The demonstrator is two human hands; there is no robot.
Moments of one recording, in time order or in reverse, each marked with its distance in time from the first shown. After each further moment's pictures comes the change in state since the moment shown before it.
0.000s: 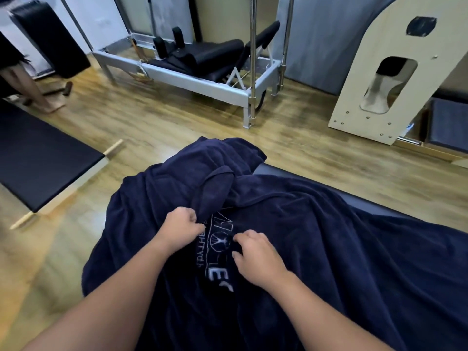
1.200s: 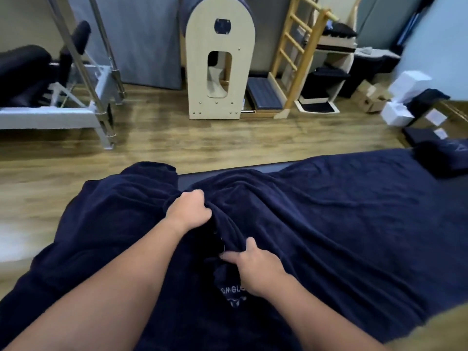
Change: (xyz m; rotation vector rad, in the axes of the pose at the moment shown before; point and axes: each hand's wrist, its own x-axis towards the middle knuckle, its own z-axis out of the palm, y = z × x) left_hand 0.115 0.108 0.030 0.397 -0.455 0.723; right_hand -0.018 -0.085 -0.009 -0.172 -0.074 0.771
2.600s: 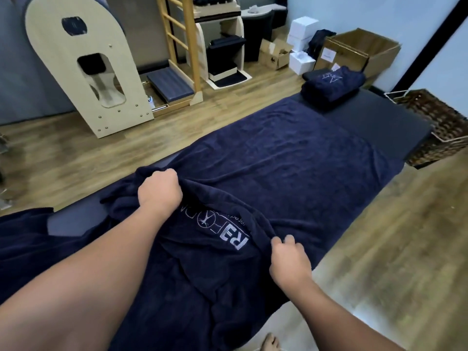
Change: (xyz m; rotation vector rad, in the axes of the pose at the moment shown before) left_hand 0.016 0.273 0.100 0.423 0.178 0.182; right_hand -0.123 0.275 0.114 0.331 0.275 0.729
